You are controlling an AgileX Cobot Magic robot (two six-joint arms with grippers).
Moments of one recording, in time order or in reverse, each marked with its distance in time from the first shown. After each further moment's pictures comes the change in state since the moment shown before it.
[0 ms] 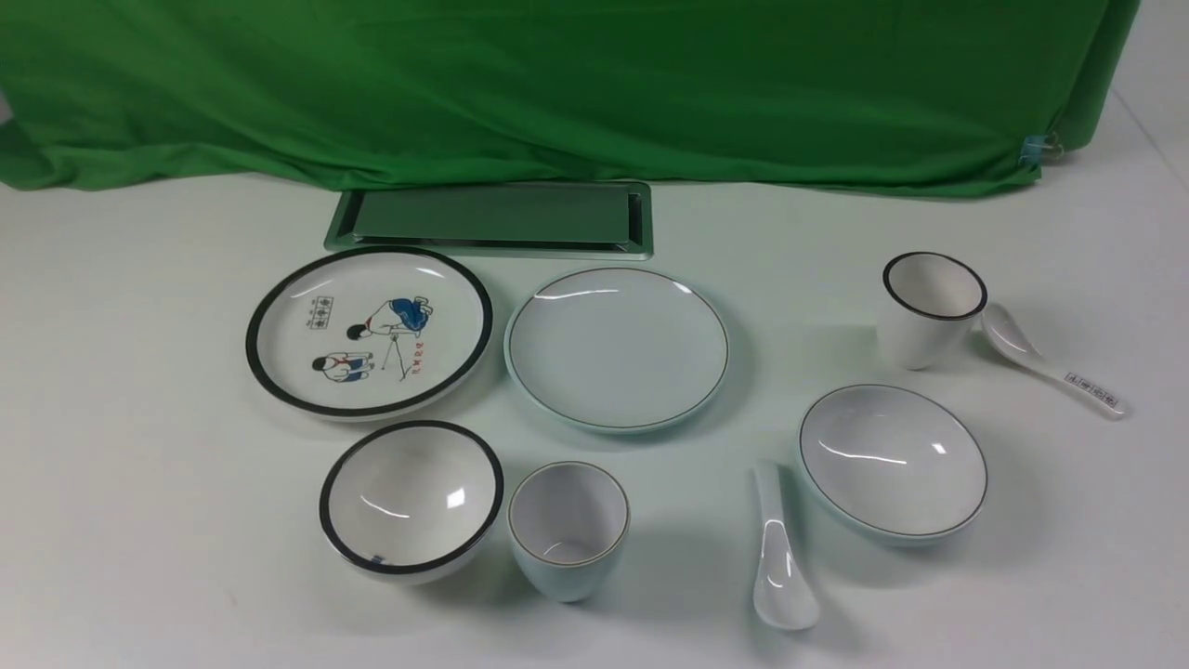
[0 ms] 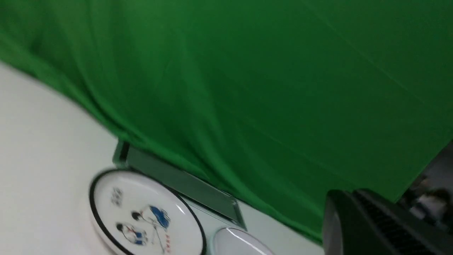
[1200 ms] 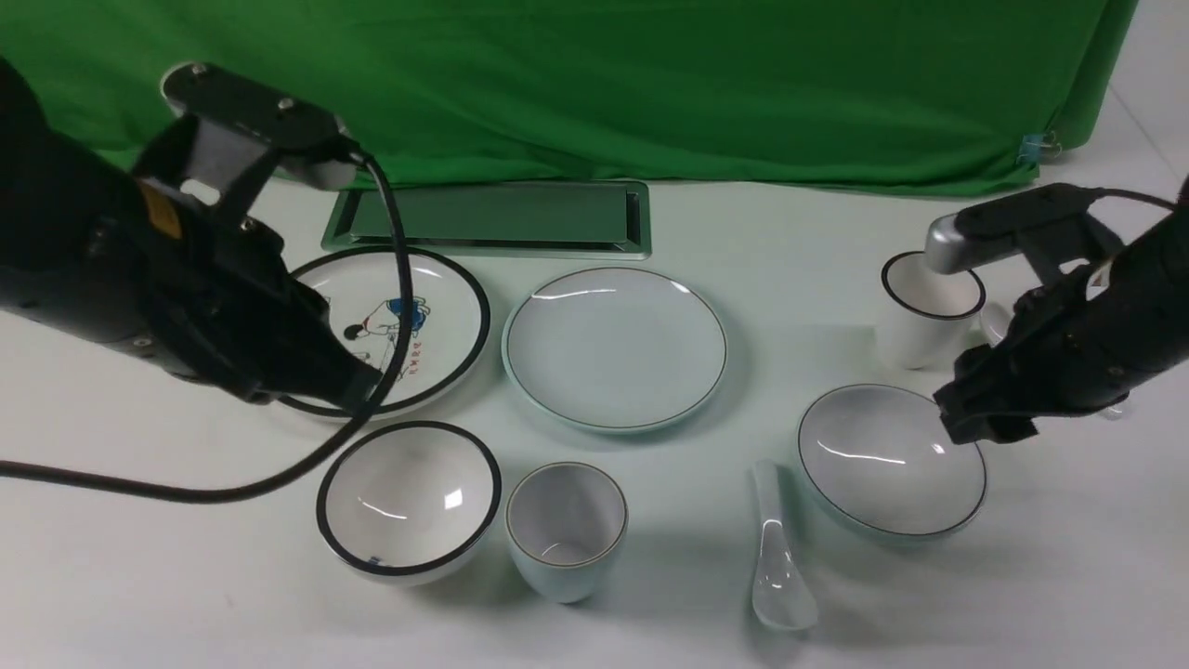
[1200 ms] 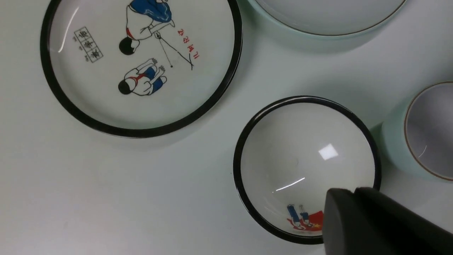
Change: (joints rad) right arm 0.215 1.591 -1.091 -0.078 0.579 -0.856; left arm -0.399 1.215 -0.741 0.488 0.545 0.181
